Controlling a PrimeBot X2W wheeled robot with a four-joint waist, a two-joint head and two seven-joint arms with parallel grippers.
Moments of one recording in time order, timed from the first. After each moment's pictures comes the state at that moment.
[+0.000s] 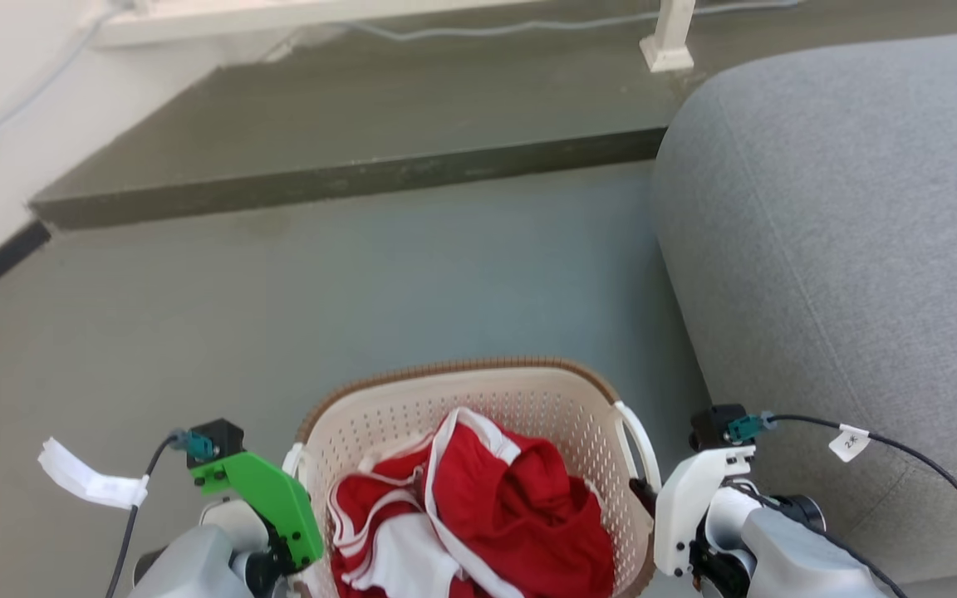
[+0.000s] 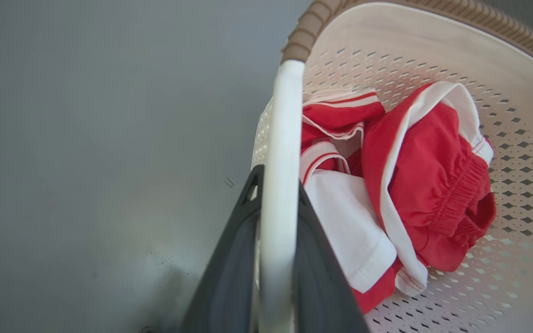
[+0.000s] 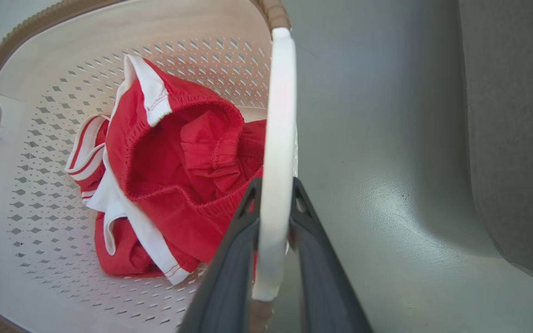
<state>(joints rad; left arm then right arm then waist) -0.56 -0.02 -0.45 1.28 -0.78 -0.13 0.13 -0.44 -0.01 0.62 1.15 0.63 0.14 0.01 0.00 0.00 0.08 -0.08</state>
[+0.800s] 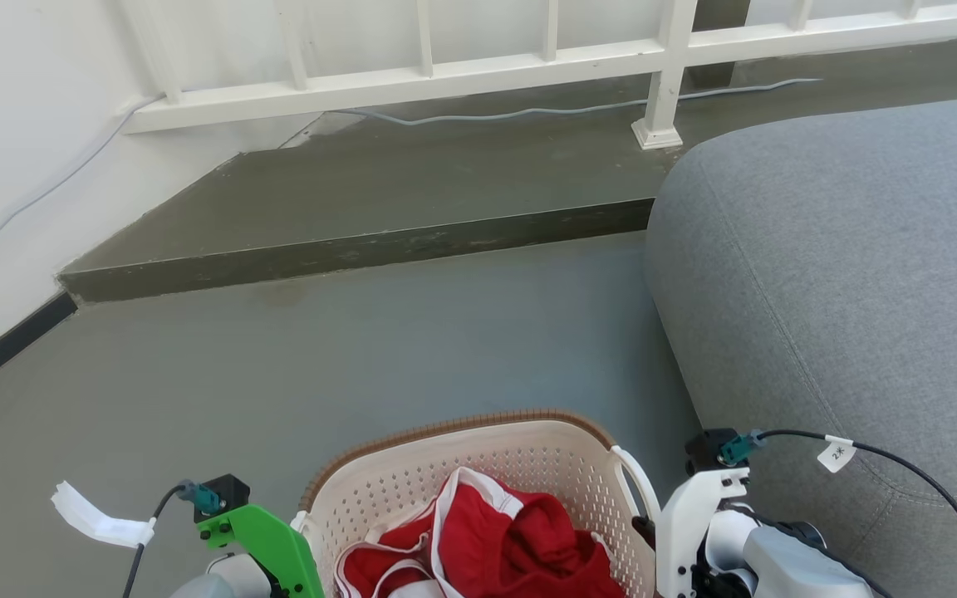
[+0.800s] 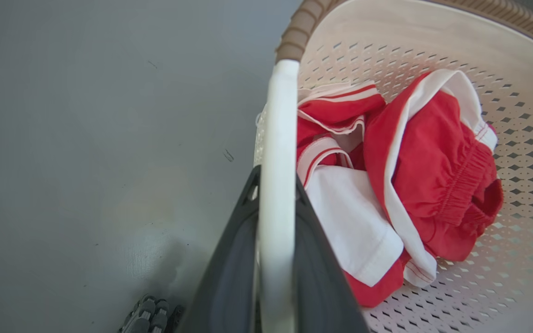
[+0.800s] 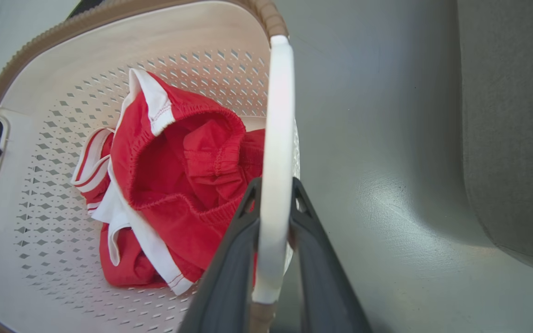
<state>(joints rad) -0.47 -0.02 -0.46 1.28 -0.82 -0.13 0.21 -0.42 -0.01 0.67 1.17 0.67 0.14 0.10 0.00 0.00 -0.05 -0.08</state>
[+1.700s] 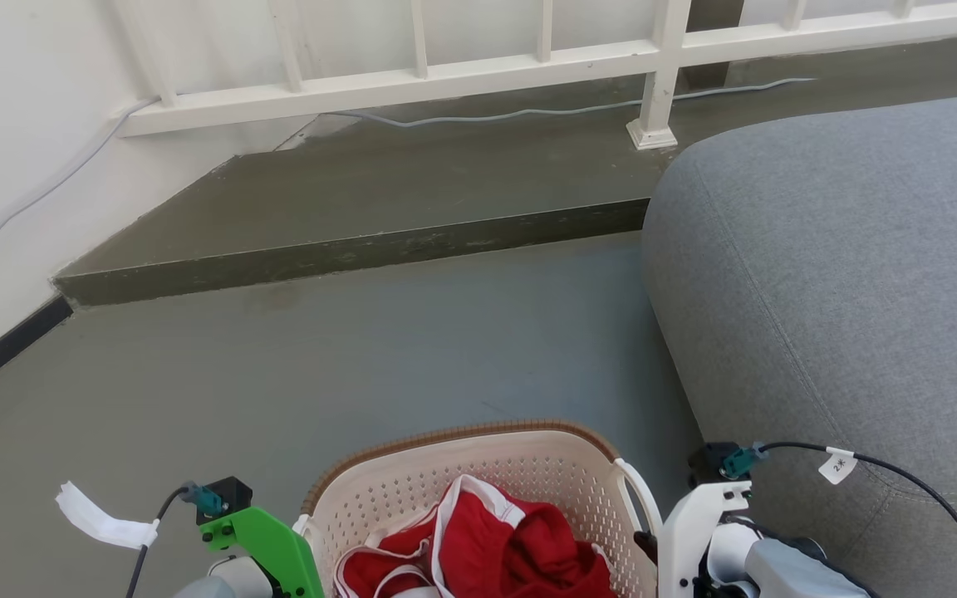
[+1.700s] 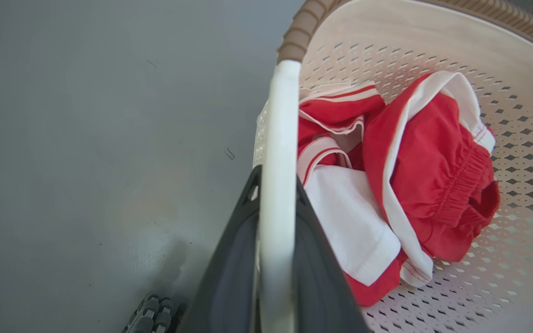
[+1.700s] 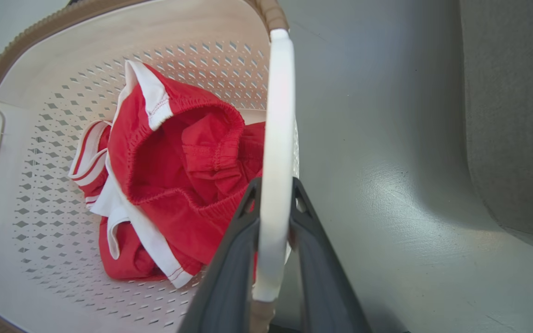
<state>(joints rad) -0.47 -0.02 -0.48 1.28 -0.82 -0.13 0.21 -0.40 -0.01 0.69 1.19 0.70 0.14 0.11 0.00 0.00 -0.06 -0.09</state>
